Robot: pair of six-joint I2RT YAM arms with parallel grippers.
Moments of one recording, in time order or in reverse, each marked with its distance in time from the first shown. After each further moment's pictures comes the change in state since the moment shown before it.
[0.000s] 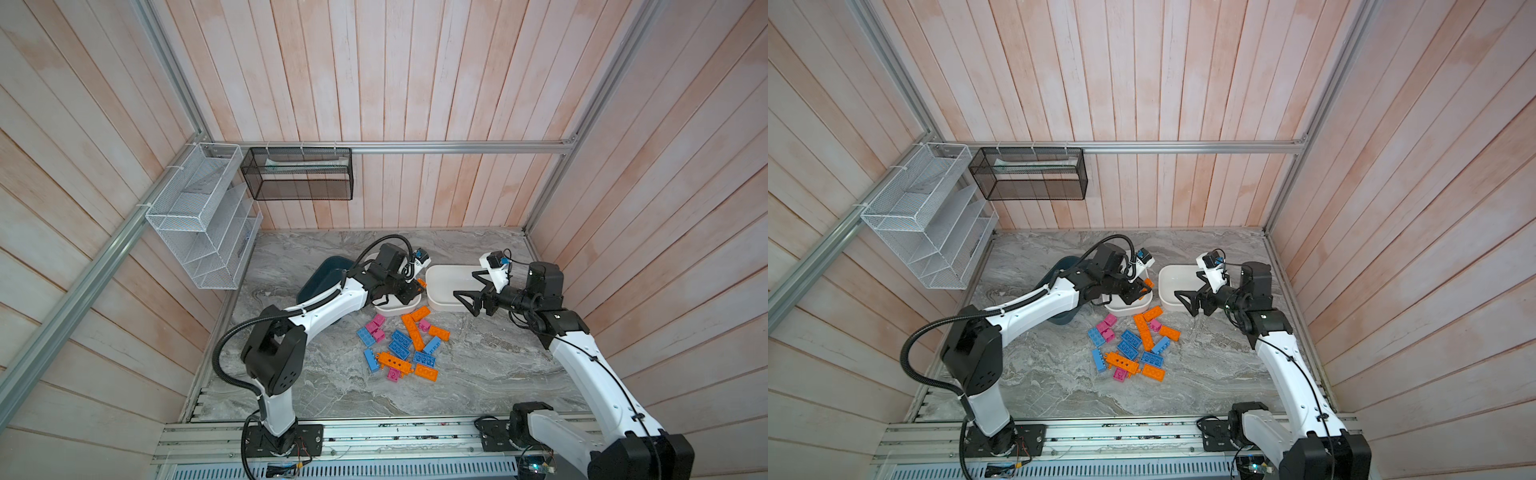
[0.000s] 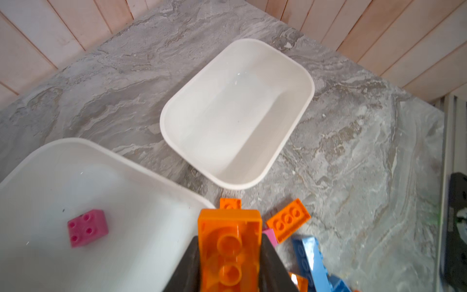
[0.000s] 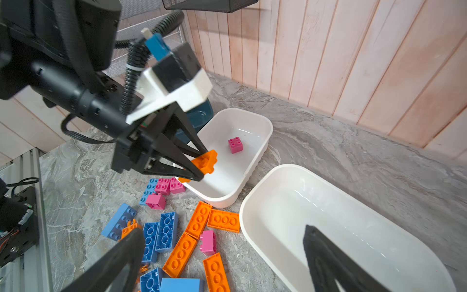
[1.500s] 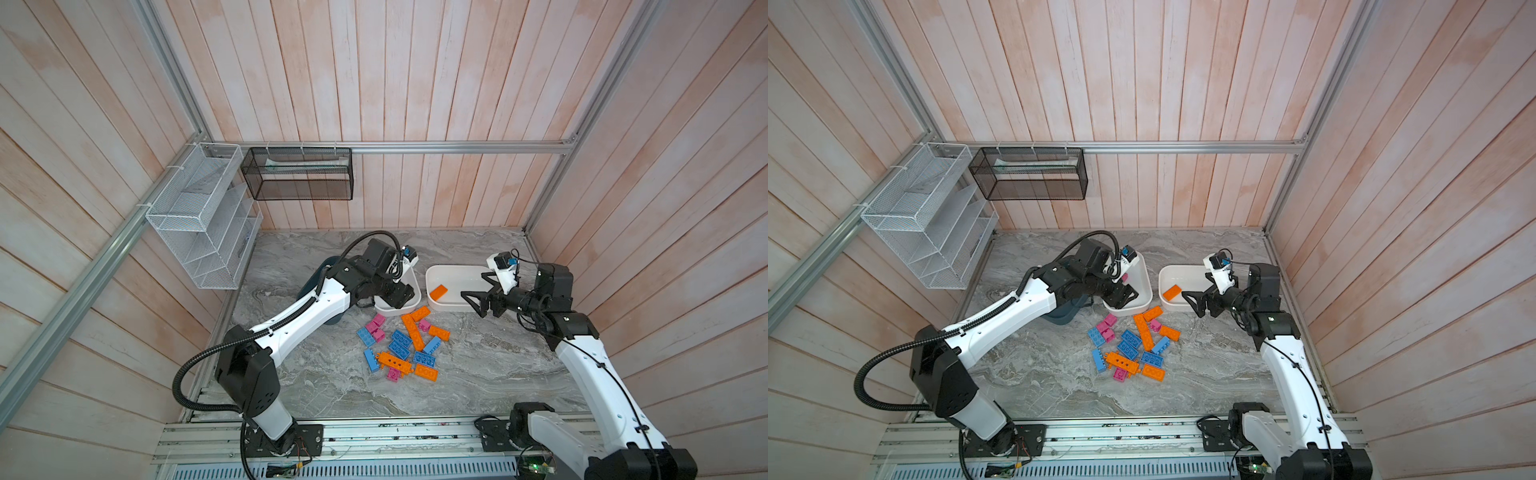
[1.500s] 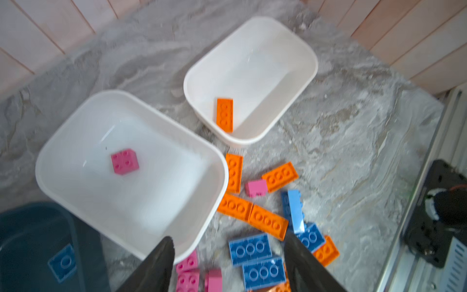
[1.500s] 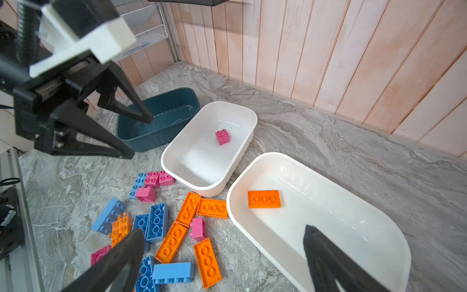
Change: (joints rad) left arm 0.016 -0.261 -0.060 -0.383 -0.100 -0.005; right arm -0.045 -0.029 0.026 -0.105 0.020 -0.050
